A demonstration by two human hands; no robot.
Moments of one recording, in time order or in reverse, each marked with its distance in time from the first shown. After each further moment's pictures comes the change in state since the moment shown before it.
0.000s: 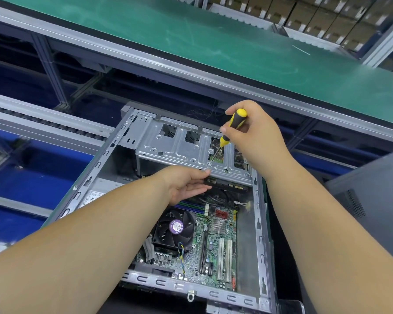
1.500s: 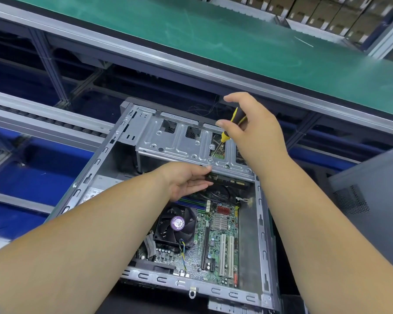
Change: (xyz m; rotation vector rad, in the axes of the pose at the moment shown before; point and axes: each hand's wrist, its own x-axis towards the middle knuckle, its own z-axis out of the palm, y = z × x) left_hand -0.001 0.001 -0.001 0.010 -0.009 -0.003; right_hand -0.002 0.002 0.007 -0.215 0.085 -0.187
